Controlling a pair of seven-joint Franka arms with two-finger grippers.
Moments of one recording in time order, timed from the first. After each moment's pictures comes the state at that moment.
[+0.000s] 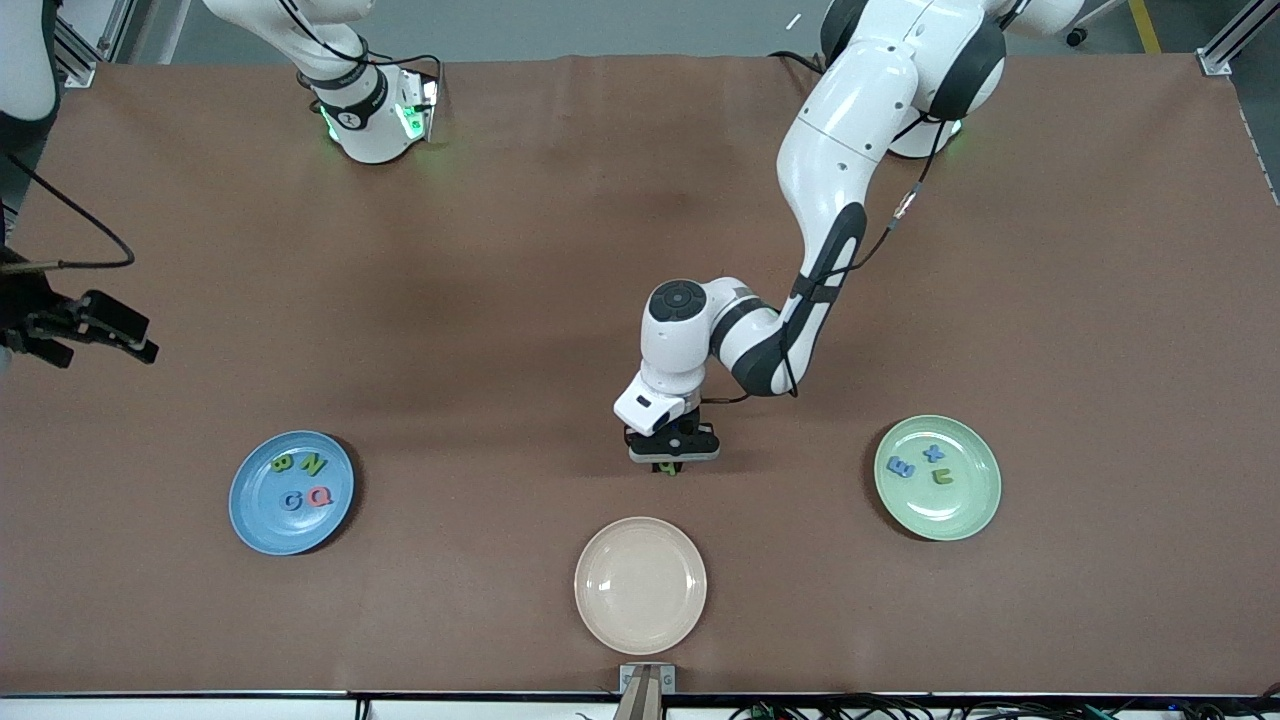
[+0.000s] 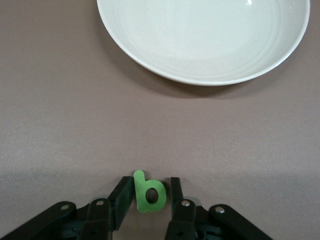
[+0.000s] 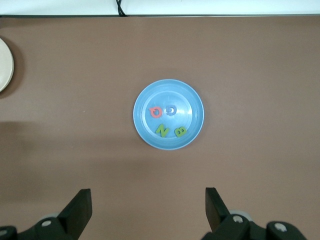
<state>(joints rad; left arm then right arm) -0.70 1.00 0.02 -1.30 0.41 2.61 -1.05 0.01 0.07 -0.08 -1.60 0.06 1.80 -0.10</state>
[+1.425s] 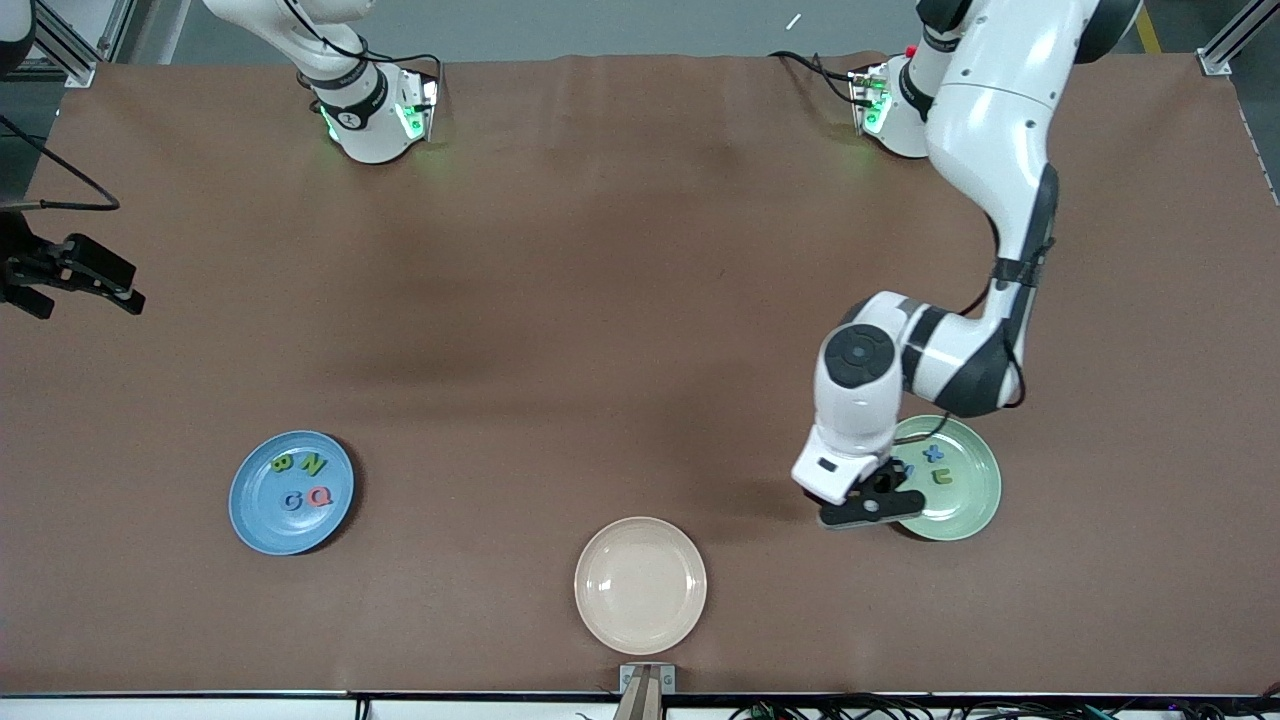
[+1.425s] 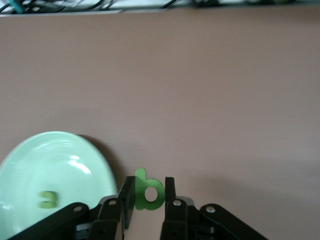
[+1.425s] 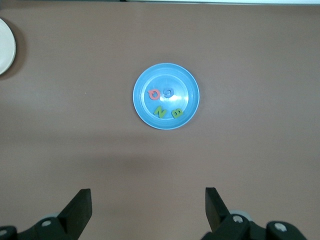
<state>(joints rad) -0.38 0.72 0.04 -1.48 0.41 2.36 -0.71 0.01 0.03 -0.07 -1.55 0.02 1.66 -0.08</state>
